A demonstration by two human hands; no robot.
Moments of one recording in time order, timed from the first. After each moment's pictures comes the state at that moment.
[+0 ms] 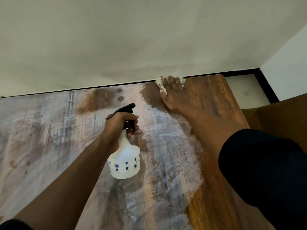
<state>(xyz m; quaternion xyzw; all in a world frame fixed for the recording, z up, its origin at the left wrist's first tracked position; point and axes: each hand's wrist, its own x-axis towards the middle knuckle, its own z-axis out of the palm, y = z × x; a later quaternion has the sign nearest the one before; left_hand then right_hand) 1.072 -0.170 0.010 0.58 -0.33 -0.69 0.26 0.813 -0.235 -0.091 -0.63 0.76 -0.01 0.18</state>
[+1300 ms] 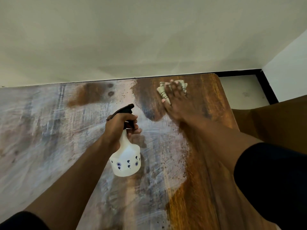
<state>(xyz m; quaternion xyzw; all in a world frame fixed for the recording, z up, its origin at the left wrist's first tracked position) 1.026 -0.142 0.005 0.62 -0.29 -0.68 0.27 0.765 -0.178 -0.103 -0.69 0.71 -0.01 0.15</state>
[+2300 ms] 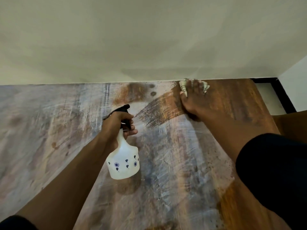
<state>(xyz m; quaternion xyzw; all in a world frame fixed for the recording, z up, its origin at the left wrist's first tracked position) 1.202 -0.175 0.011 0.60 -0.26 -0.69 0.31 0.885 -0.231 -0.089 -0.57 0.80 0.01 0.19</state>
